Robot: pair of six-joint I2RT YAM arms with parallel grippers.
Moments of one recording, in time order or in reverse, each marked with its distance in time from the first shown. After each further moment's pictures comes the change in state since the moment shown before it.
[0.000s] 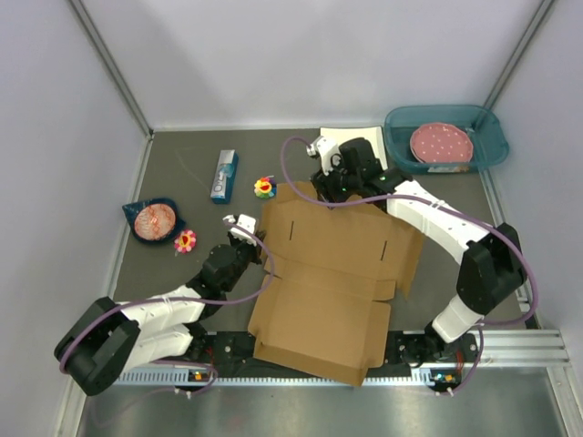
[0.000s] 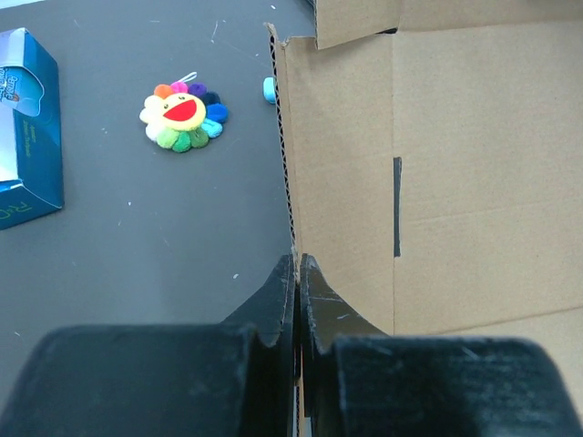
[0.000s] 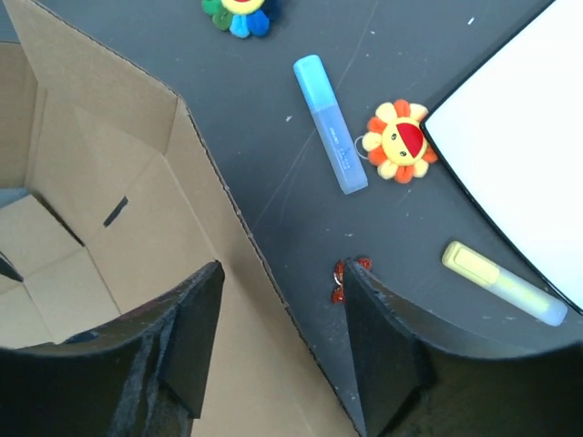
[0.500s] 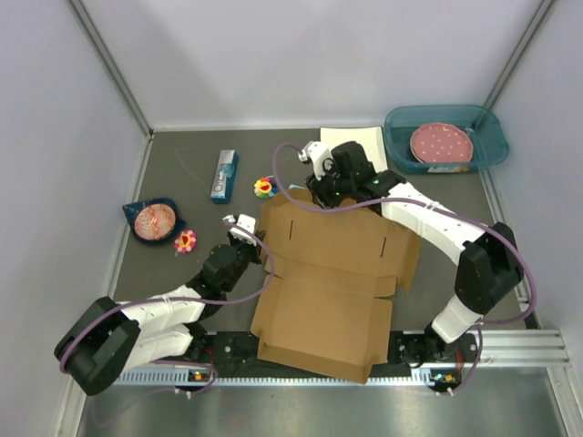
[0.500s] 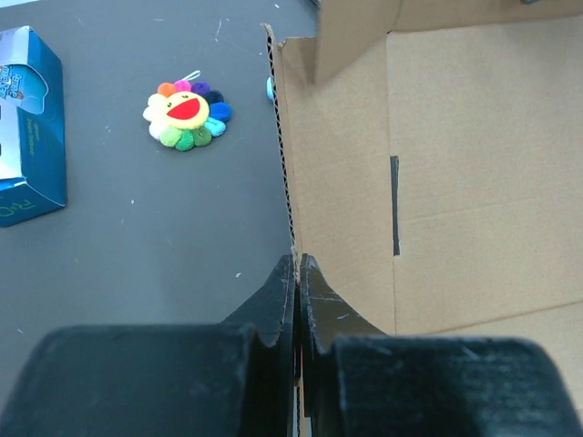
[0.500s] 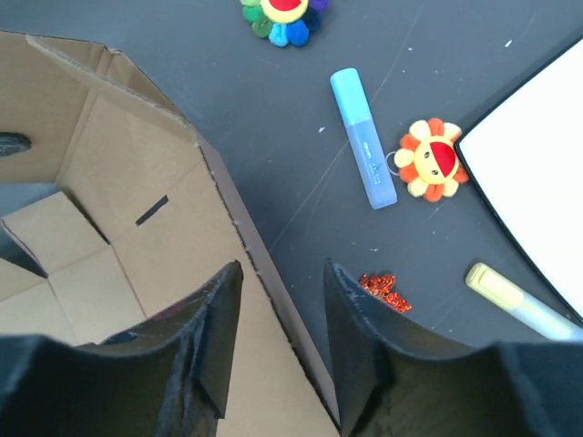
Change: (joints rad) left arm -0.001 0.003 0.000 0.001 -0.010 0.000; right arm 0.040 0.006 0.000 0.008 -0.019 -0.009
